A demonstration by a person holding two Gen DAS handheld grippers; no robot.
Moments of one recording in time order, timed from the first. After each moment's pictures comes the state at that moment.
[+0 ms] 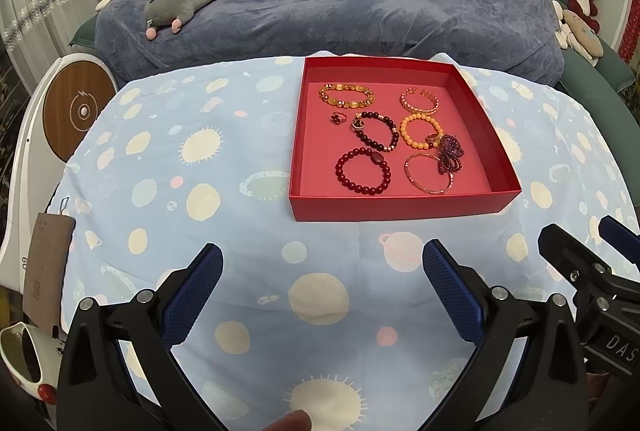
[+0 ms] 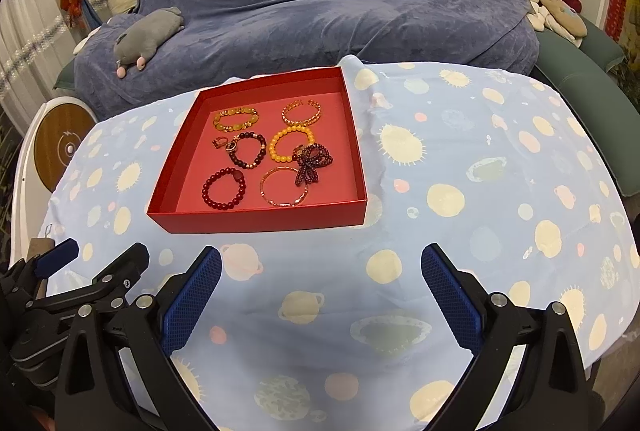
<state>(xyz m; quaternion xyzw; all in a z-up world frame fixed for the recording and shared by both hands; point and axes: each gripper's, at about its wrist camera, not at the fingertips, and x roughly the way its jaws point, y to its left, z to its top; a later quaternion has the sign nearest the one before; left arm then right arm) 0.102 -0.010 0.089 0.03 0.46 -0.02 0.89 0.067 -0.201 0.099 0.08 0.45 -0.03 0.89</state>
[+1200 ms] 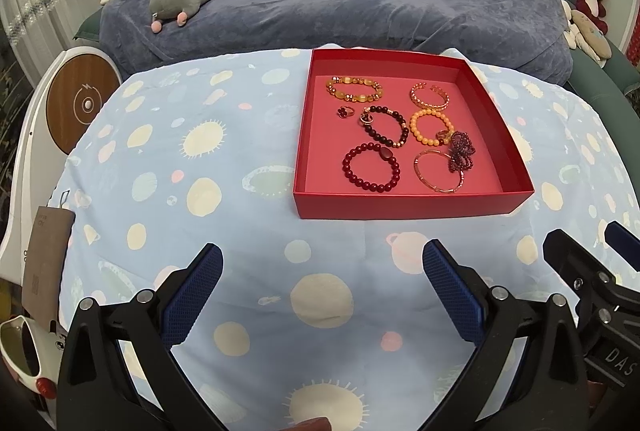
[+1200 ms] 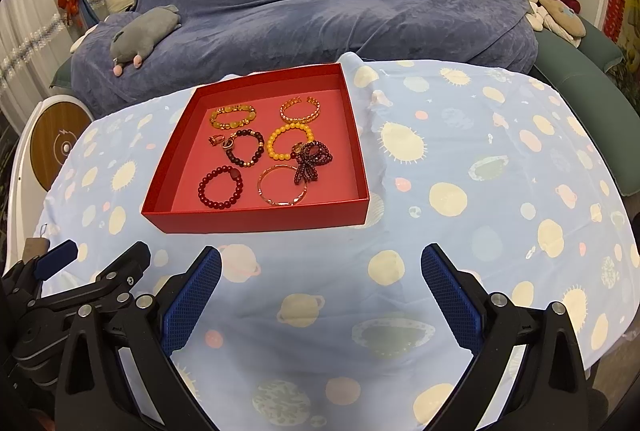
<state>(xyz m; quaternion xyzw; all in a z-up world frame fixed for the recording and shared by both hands) 0.109 -0.008 0.079 0.03 0.47 -0.01 0.88 0.072 -0.201 0.095 0.08 0.45 -0.04 0.89</state>
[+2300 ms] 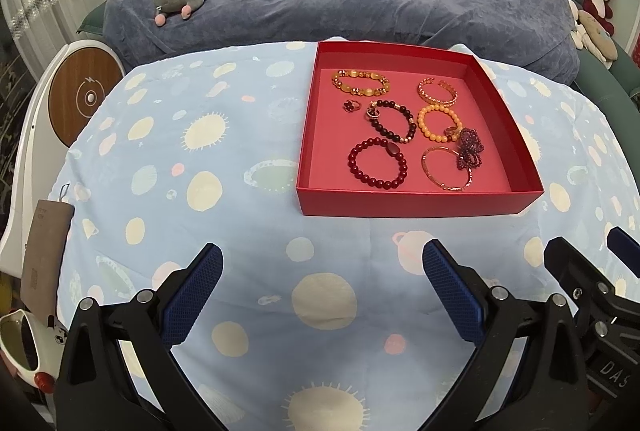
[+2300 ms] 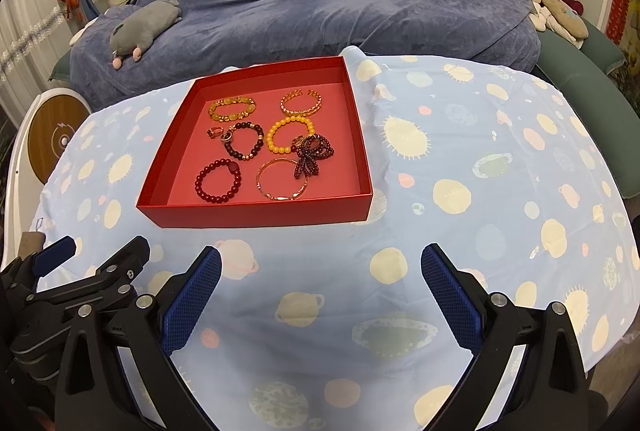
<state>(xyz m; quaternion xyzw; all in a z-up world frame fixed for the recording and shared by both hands) 0.113 -0.006 0.070 0.03 0.48 0.00 0.88 0.074 -0.196 0.083 0.07 0.46 -0.04 0.89</state>
